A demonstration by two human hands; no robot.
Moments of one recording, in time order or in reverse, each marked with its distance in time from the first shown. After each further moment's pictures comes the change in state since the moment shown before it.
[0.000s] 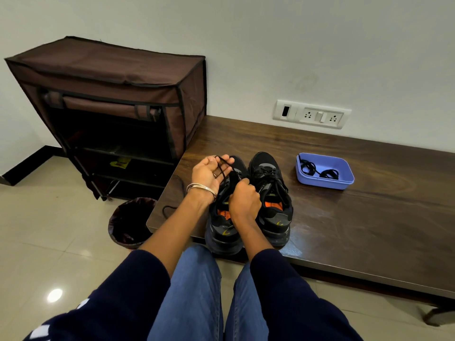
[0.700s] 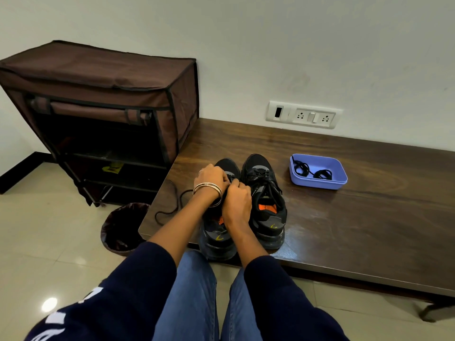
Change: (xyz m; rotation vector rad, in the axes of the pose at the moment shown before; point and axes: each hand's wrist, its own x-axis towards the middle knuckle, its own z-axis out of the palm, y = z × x) left_hand 0.033 -0.017 0.005 1.832 -0.061 0.254; right_hand 0.005 0.005 0.008 -0.001 0.054 -0.150
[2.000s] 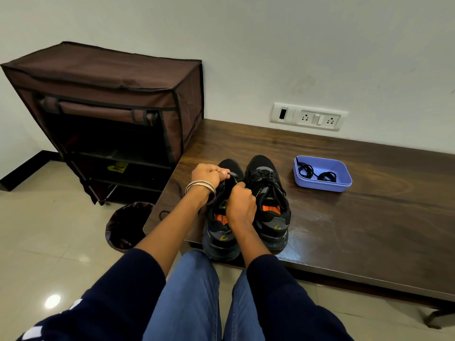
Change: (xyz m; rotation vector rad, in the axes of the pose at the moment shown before) left_hand -0.015 -0.012 -0.009 -0.903 0.098 -0.192; right_hand -0.002 -0.004 -0.006 -0.046 -0.062 0.090
